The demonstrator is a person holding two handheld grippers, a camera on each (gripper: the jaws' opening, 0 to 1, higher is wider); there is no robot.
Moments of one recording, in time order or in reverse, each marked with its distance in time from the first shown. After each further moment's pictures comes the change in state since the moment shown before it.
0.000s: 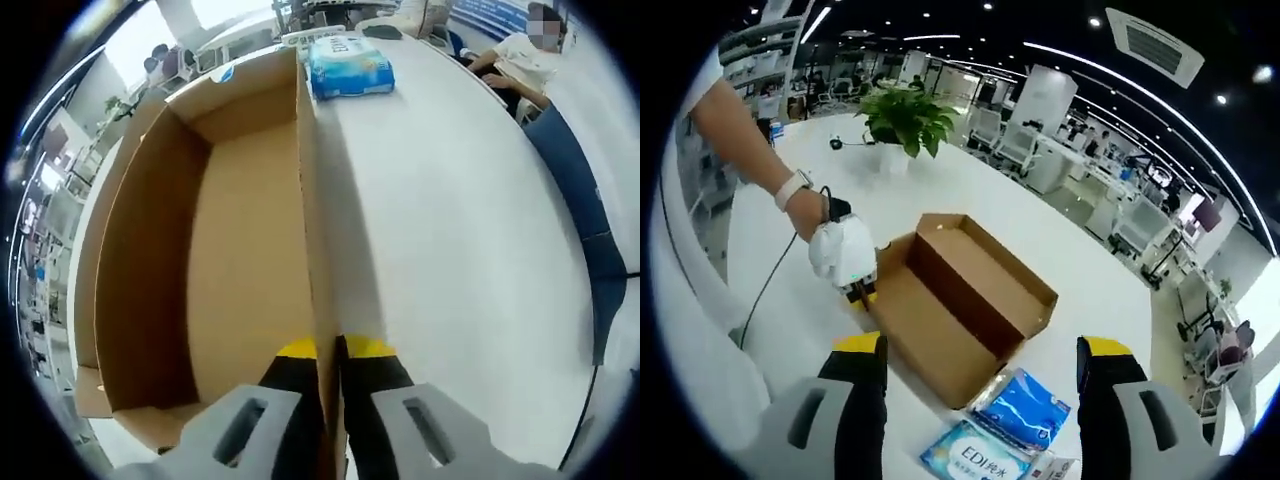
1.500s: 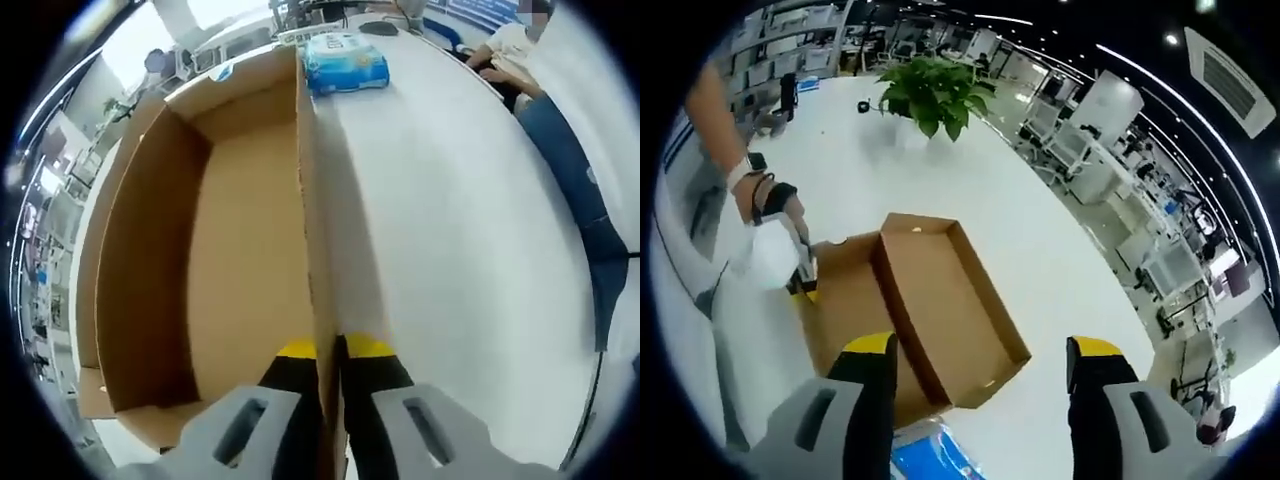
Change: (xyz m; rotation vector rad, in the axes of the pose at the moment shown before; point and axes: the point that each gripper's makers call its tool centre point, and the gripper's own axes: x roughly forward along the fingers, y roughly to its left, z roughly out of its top) left arm -0.001 -0.002 -0.006 0.015 0.015 0.006; right arm 0.120 -0.073 0.069 -0.268 0.077 0.159
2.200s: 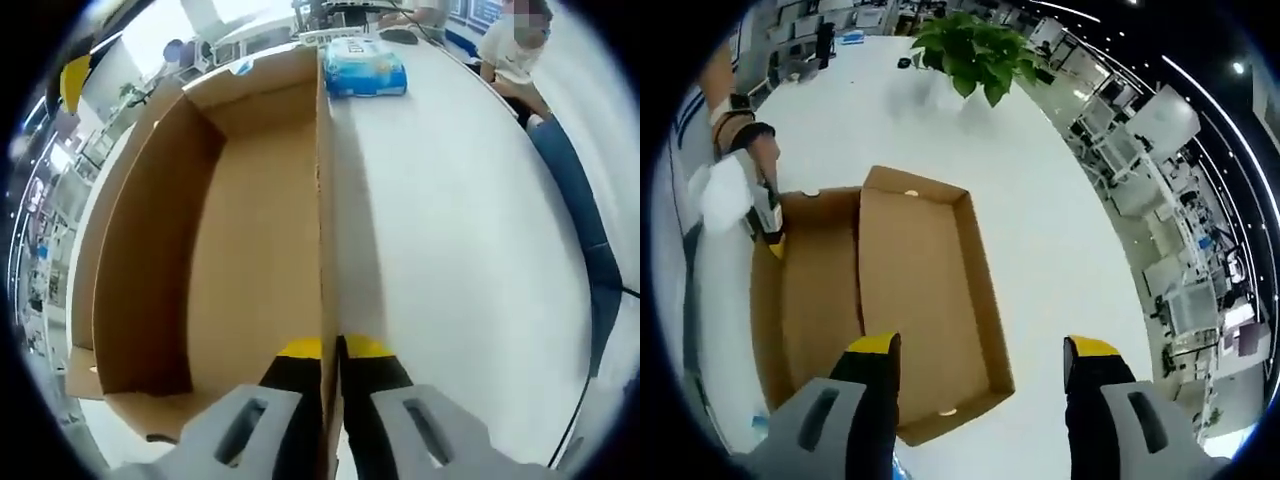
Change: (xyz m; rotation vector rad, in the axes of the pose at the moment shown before) left arm 0.001 0.001 0.002 -0.085 -0.021 0.022; right arm 0.095 -0.026 -0.007 -0.229 0.074 0.132
